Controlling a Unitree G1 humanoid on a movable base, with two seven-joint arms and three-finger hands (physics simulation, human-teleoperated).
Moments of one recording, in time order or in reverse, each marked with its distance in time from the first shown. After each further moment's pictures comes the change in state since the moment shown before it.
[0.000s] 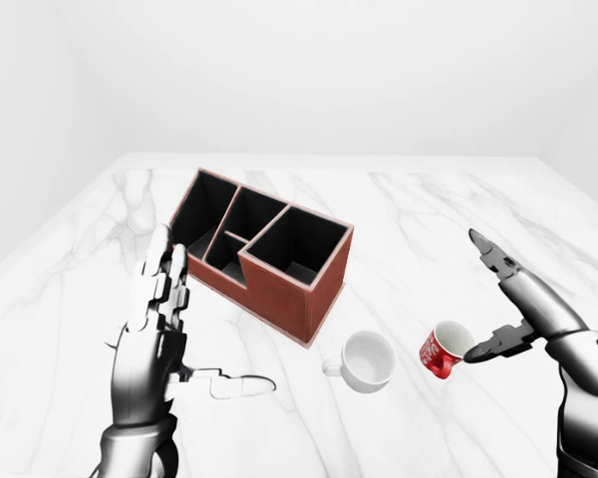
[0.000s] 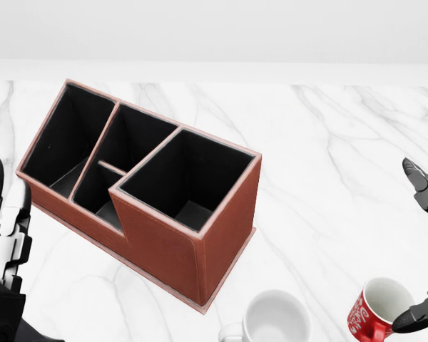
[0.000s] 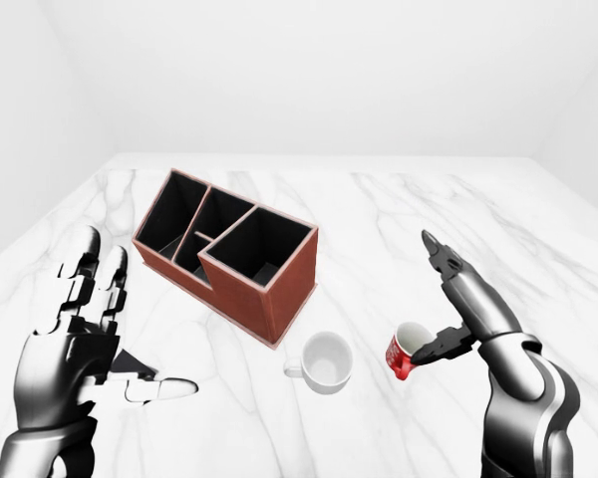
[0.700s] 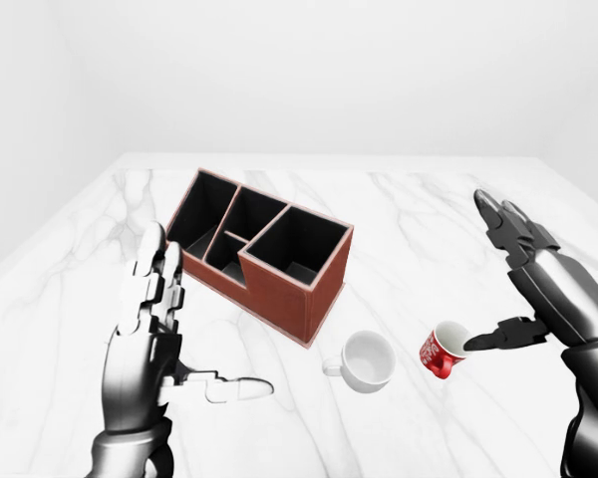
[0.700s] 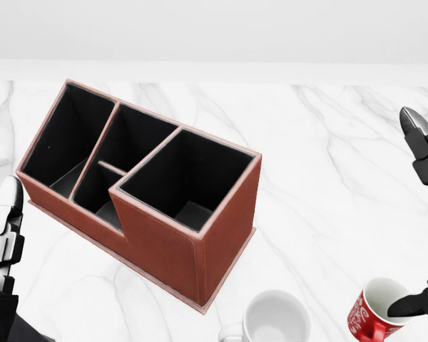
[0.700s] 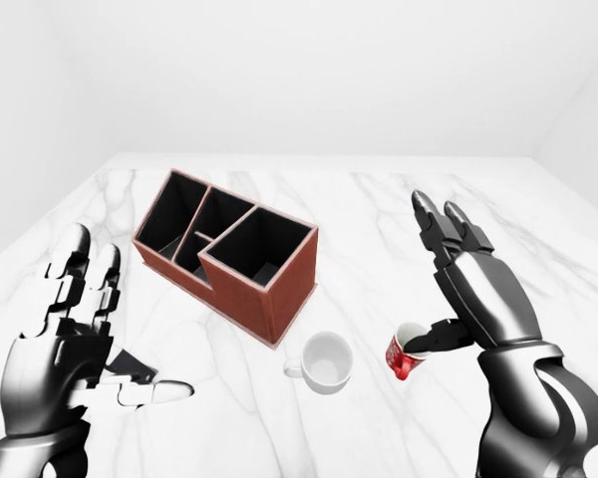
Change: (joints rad) left arm 0.008 -0.009 0.014 -0.032 -0.006 0.000 -0.013; right arm -0.007 0.039 0.038 -0.358 -0.082 0.000 0.000
